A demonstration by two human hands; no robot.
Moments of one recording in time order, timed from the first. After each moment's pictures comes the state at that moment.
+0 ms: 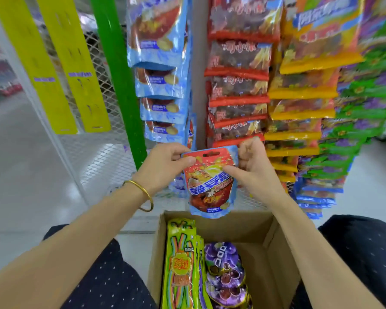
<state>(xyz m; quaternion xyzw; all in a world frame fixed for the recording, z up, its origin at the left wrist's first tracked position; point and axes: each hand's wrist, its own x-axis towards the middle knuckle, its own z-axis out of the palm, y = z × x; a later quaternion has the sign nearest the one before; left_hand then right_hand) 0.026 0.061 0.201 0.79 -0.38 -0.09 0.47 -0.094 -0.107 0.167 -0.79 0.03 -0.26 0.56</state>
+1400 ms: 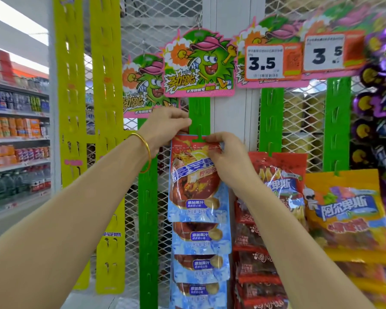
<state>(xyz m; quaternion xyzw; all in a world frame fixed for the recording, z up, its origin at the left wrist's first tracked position) 0.152 0.021 0.515 0.71 -0.38 0.09 0.58 0.070 -0.096 0.457 -0.81 0.01 -0.44 0.38</state>
